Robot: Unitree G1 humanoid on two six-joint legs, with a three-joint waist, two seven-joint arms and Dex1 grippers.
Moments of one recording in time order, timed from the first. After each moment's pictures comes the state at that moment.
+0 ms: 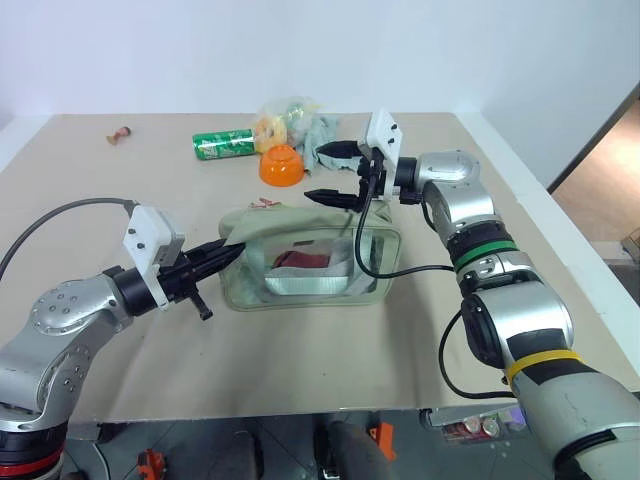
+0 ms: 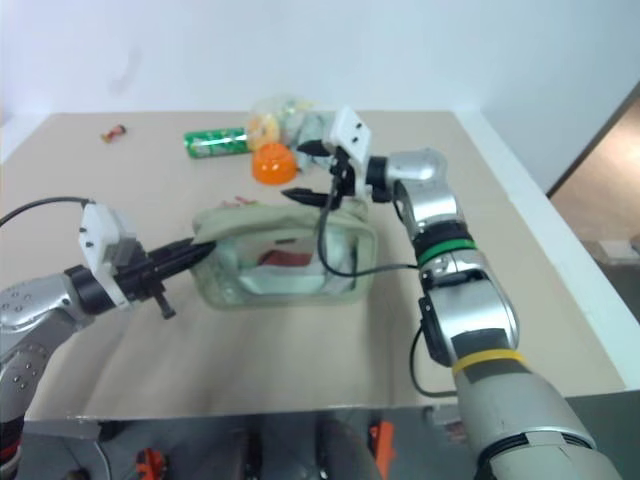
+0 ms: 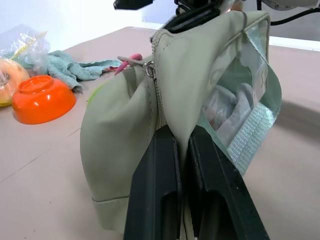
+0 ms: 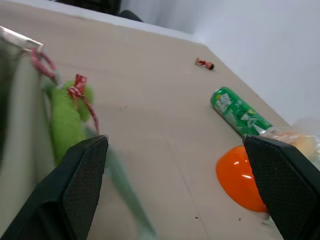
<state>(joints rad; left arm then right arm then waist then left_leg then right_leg) -0.17 0.68 0.23 -0.53 -0.65 0.57 -0.71 -1.26 -0.34 0.12 1.00 0.13 -0.19 1.23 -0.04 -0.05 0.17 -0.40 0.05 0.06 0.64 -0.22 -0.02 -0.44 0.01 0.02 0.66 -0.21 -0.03</state>
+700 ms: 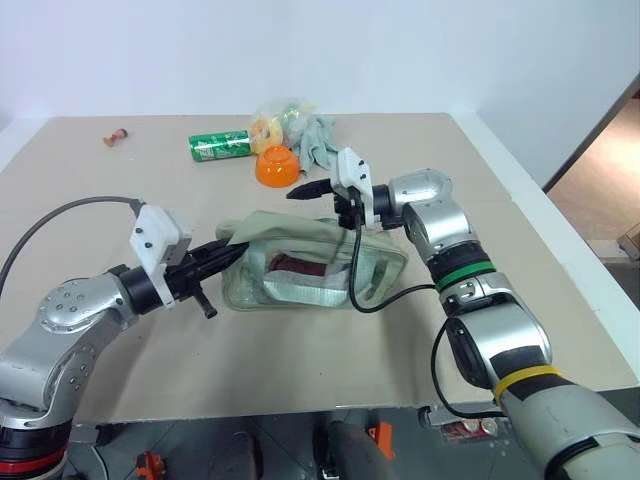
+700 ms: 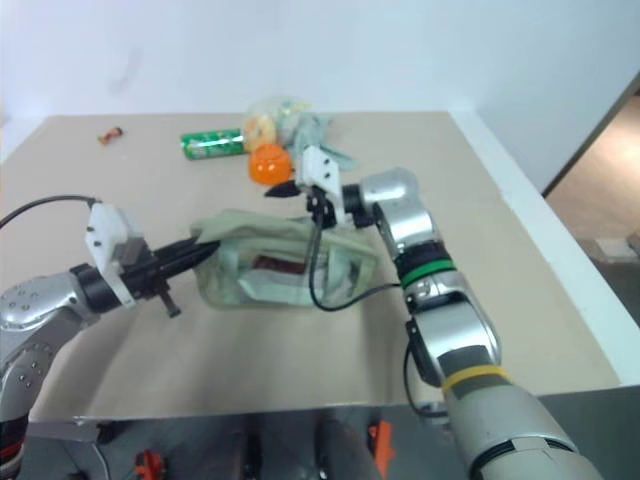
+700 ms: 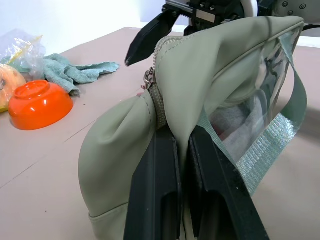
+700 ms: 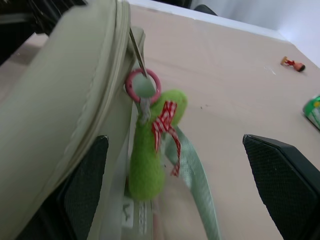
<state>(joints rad) -0.19 0.68 0.19 -0.53 -0.63 0.56 -0.69 -1.14 -0.27 0.17 0.78 0.11 -0.04 1.37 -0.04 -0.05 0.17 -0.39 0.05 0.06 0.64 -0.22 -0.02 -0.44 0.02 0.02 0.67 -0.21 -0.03</state>
